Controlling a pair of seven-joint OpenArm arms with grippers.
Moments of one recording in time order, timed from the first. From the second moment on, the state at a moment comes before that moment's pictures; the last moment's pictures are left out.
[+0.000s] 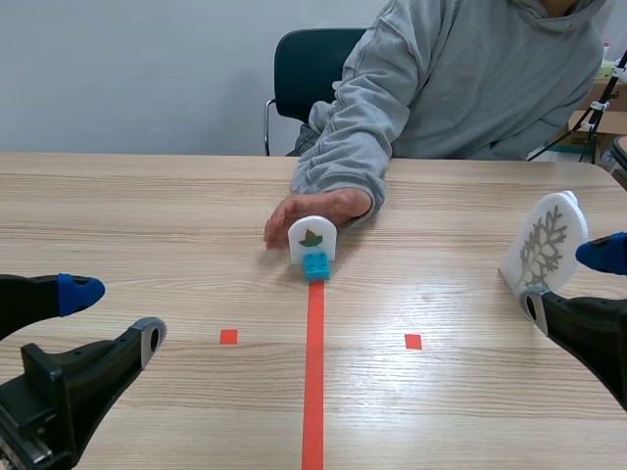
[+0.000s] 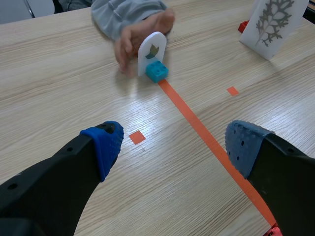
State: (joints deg) left arm 47.8 -26.2 -8.1 119.3 -21.5 -27.2 0.6; right arm -38.3 24.5 25.8 117.3 30.3 45.3 -21.6
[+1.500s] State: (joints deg) left arm 42.7 -26.2 -8.1 117.5 -17.5 -28.7 1.5; right arm -38.3 24.5 25.8 117.3 30.1 45.3 -21.6
